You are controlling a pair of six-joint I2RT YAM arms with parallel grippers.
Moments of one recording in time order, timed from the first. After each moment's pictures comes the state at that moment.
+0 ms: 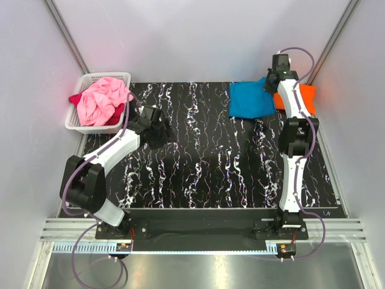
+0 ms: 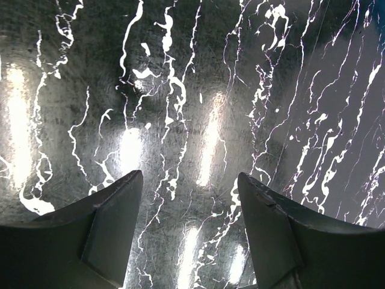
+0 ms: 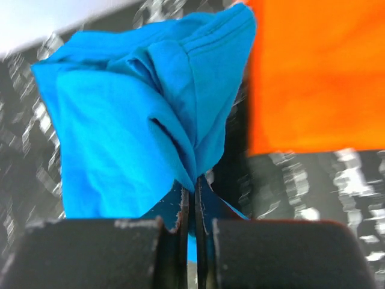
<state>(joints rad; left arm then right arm) -0.39 1.53 1.09 -0.50 0.05 -0.71 0.01 2.41 2.34 -0.72 0.12 0.29</state>
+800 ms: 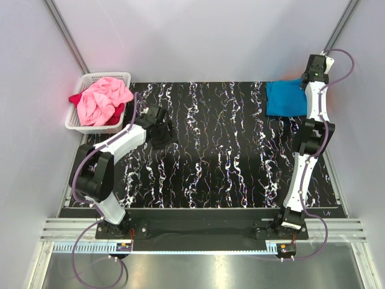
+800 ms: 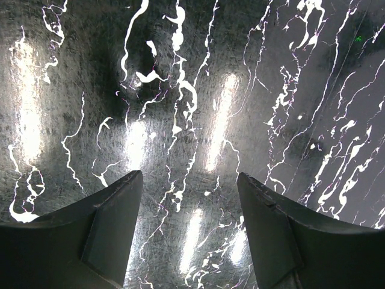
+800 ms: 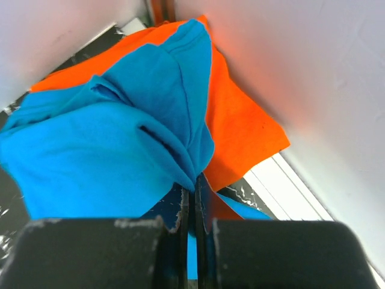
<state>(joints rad) -0.39 1.67 1.16 -0.52 0.06 -0.71 -0.24 2.55 2.58 -0.72 0.37 0.24</state>
